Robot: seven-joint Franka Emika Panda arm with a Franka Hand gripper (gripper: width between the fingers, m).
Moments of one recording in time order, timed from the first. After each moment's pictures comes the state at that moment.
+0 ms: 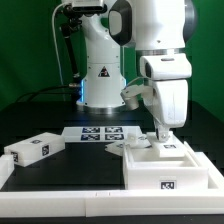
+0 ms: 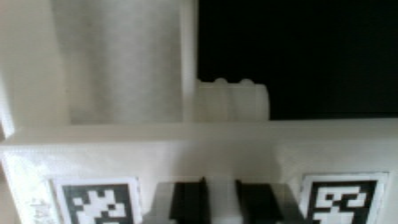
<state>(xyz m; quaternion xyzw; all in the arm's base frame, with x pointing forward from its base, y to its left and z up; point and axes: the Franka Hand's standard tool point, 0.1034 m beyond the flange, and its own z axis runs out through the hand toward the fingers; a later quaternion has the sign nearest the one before) 0.517 0.085 0.058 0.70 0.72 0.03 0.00</state>
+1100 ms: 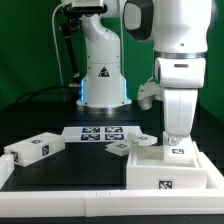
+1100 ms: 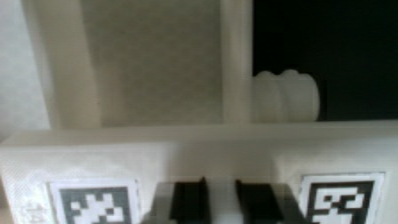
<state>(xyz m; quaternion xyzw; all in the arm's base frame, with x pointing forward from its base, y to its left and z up) 0.527 0.103 0.057 0.77 0.64 -0.02 -0.02</state>
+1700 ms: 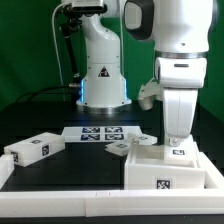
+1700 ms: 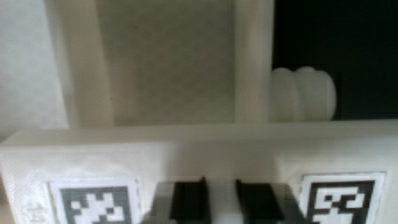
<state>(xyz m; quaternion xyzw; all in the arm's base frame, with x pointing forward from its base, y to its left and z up) 0.536 0.104 0.059 0.79 0.62 -0.02 -0.02</state>
